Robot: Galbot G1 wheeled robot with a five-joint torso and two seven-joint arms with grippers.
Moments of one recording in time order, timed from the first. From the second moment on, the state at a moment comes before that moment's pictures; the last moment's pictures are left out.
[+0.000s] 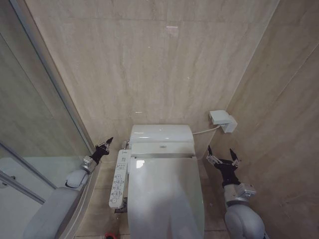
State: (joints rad) left arm 0.72 -1.04 -0.20 -1.11 -0.24 -0.41 0.25; right arm -1.44 1.36 0.62 2.06 0.30 0.04 0.20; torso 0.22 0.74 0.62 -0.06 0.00
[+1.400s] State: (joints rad) left arm 0.64 -1.12 -0.13 -0.93 -0.21 -0.48 0.37; right arm -1.44 1.36 0.62 2.06 0.30 0.04 0.20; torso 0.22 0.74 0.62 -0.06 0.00
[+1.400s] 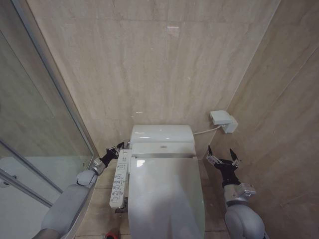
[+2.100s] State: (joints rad) left arm 0.69 -1.14 -0.15 -0.99 -0.20 -0.47 0.36; right arm -1.44 1.36 0.62 2.06 0.30 0.04 0.20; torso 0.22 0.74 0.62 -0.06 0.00
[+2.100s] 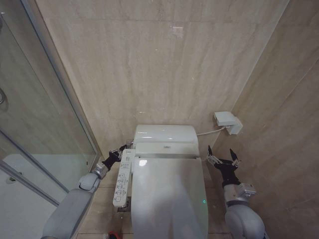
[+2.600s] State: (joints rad) left arm 0.71 -1.16 -0.16 -0.99 -0.18 -0.46 0.36; right arm -1.44 1.36 0.62 2.06 0.30 0.04 0.20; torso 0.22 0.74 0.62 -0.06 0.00
